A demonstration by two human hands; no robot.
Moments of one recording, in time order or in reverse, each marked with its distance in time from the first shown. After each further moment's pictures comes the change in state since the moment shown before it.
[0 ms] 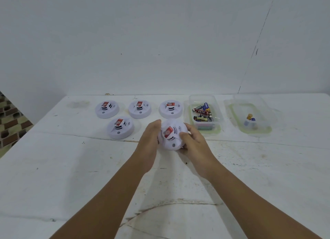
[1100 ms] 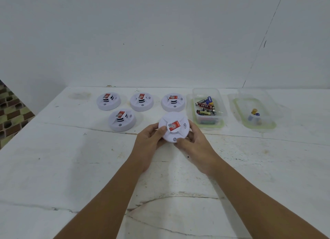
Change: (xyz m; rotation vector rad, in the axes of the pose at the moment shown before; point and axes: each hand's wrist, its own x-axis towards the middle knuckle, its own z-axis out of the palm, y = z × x) left_hand -0.009 -0.025 -0.020 -0.037 -0.024 0.068; right_hand 0.006 0.022 -0.013 -0.164 -0.102 -0.027
